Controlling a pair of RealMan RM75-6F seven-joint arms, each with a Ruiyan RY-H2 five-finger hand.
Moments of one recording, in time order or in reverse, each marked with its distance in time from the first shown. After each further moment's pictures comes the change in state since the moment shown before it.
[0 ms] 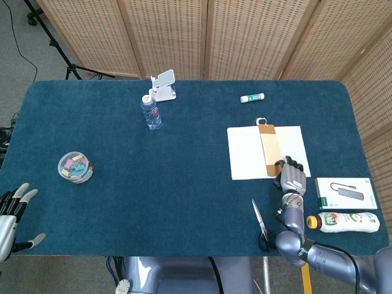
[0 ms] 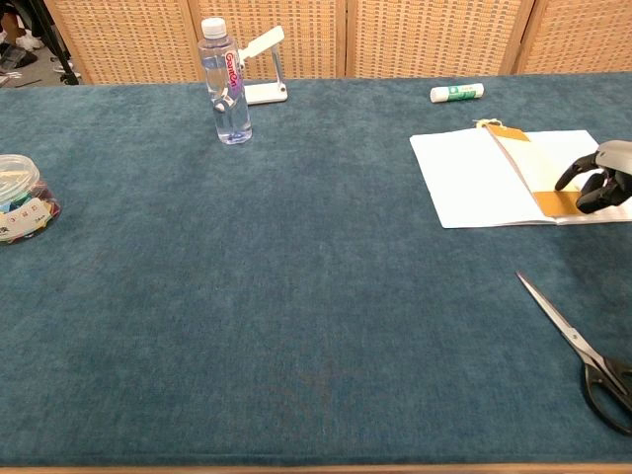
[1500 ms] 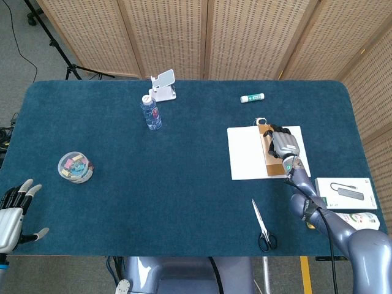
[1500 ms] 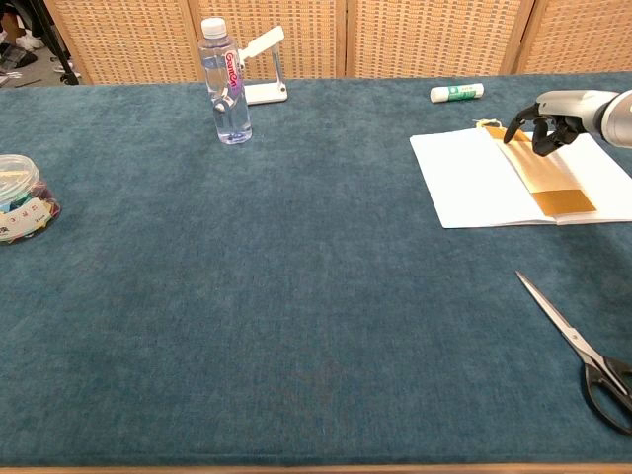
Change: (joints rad) left arm -0.046 -0.032 -0.037 -0.007 -0.109 -0.089 0.069; right arm 0.191 -0.079 -0.022 0.742 -0.483 -0.703 0.456
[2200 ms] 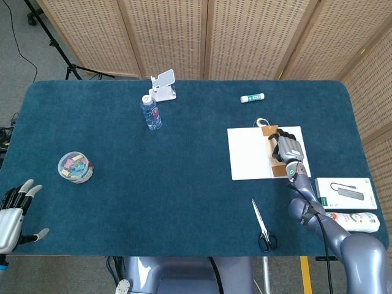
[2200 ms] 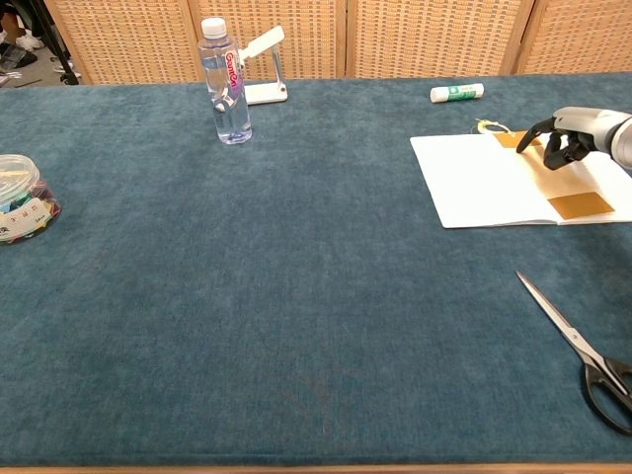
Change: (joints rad) left arm 0.000 0.008 0.007 0.002 0.013 0.005 -0.024; right arm -0.042 -0.072 0.009 0.092 0.028 0.018 0.055
